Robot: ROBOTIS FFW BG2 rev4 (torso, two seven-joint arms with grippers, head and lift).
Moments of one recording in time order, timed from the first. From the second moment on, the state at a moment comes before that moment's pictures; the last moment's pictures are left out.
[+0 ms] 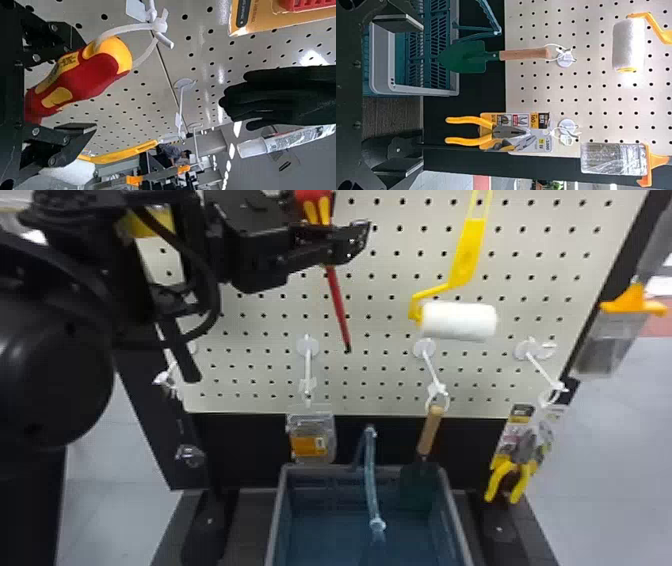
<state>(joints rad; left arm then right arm) -0.53 0.21 -0.17 -2.30 0.15 0.96 -0.73 0.90 -0.11 0.14 -2.23 0.01 -0.16 -0.13</state>
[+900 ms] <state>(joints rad) -0.52 0.21 -0.17 -2.31 0.15 0.97 -0.73 0.91 -0.11 0.14 -2.23 0.01 -0.16 -0.13</state>
